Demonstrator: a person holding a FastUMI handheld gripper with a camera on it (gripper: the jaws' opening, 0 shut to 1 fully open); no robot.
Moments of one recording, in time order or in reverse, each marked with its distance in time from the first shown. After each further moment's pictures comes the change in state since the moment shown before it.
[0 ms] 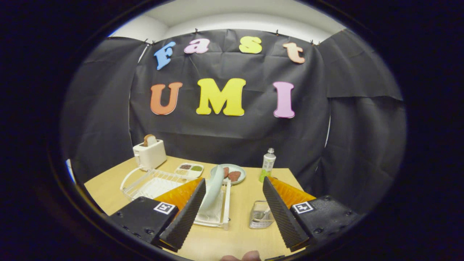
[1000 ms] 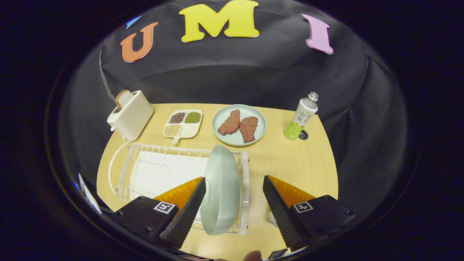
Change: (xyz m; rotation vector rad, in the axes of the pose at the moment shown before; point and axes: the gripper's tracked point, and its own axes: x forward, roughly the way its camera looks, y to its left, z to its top) arm 0.171 0.029 -0.027 0.062 0.689 0.010
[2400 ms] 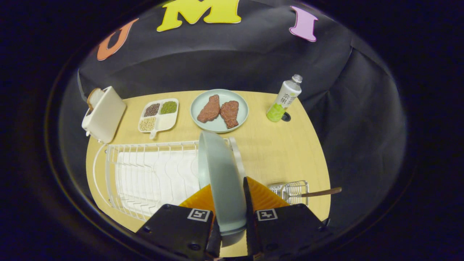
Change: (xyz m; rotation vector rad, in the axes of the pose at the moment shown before) arm -0.003 0.005 -0.007 0.092 0.065 -0.242
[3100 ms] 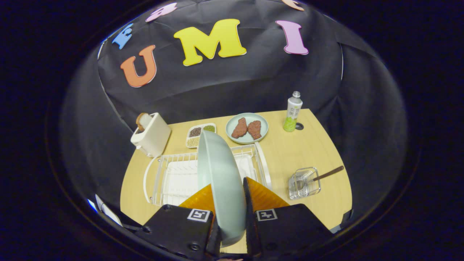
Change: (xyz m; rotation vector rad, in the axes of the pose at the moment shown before) arm -0.116 0.014 -0.085 0.109 -0.206 0.374
